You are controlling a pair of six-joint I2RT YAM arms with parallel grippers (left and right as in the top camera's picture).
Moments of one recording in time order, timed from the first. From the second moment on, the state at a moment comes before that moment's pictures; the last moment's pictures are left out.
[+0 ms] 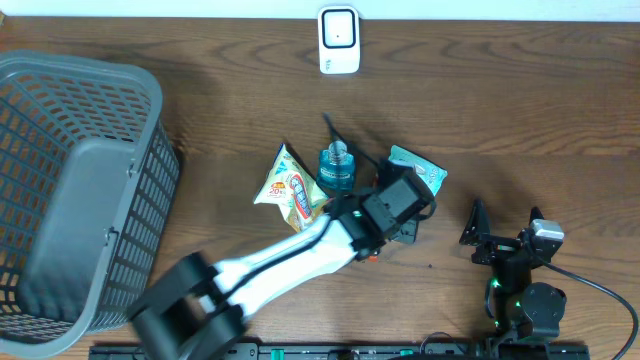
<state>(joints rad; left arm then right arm) -0.99 1.75 1.17 -0.39 -0.05 -0.75 -0.04 0.01 0.01 -0.07 0.04 0.21</state>
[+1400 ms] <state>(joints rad) -1.00 1.95 1.17 -0.21 0.05 -0.72 -0.04 0.01 0.01 -0.07 0.04 0.21</state>
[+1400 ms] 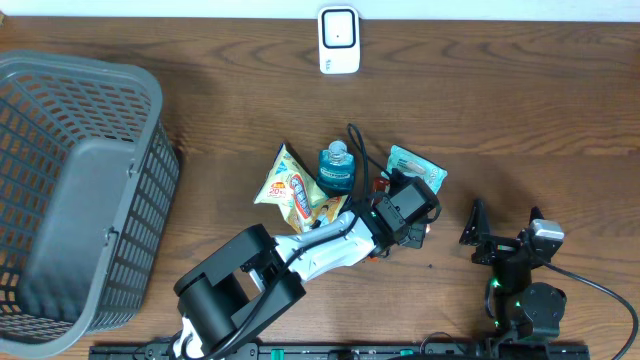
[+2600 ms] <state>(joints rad) -0.83 1.18 1.31 -0.19 -0.76 0.56 -0.04 0.01 0.01 -0.07 0.04 0.21</state>
